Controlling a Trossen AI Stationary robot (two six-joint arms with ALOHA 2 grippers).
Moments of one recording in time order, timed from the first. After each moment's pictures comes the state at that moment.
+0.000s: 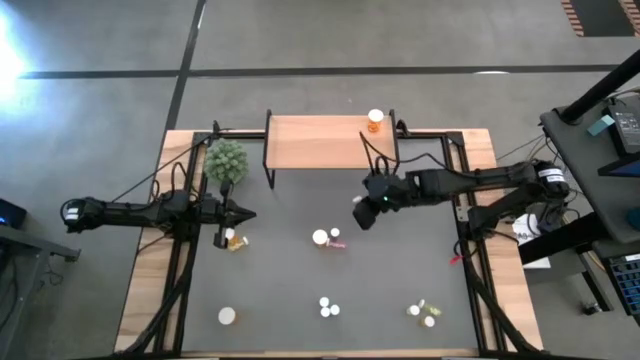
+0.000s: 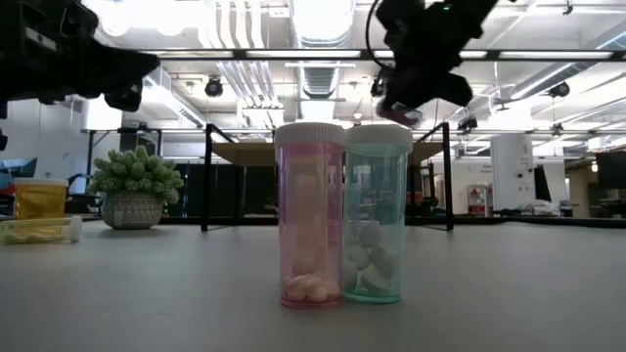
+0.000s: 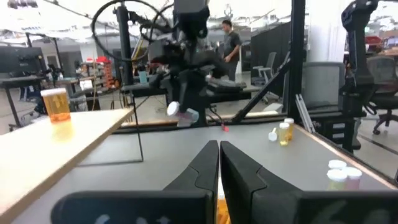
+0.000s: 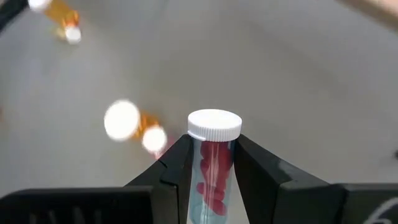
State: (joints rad) left arm 0.00 0.24 0.00 0.31 0.04 0.06; right arm -0.02 1.40 1.09 -0.58 0.16 0.72
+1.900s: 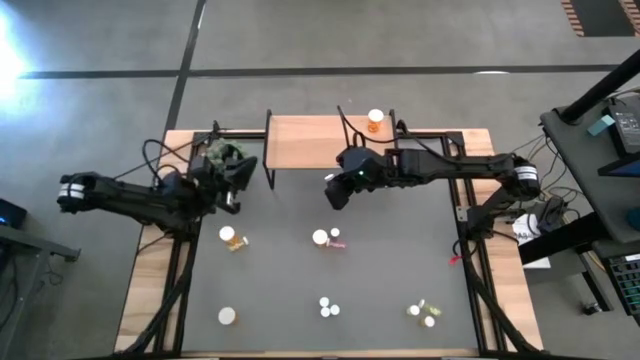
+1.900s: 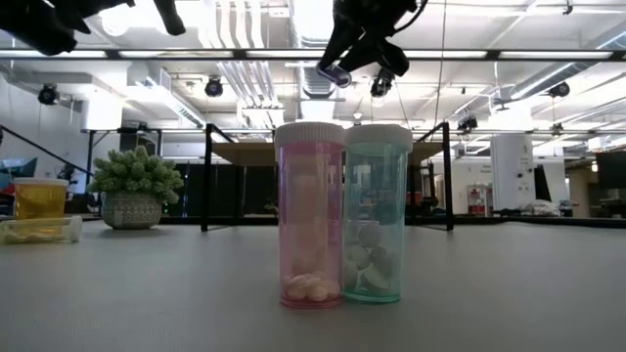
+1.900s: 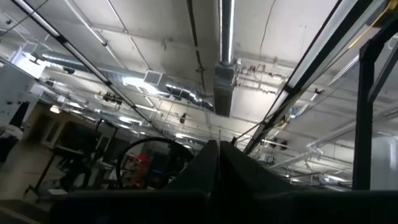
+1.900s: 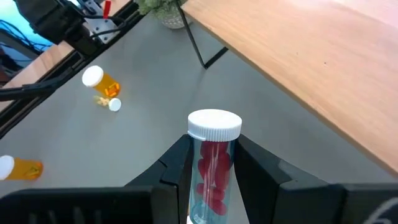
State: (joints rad) left arm 0.00 0.92 0.41 1.23 -0.27 -0.17; right arm -0.09 1.61 1.49 -0.62 0.15 0.60
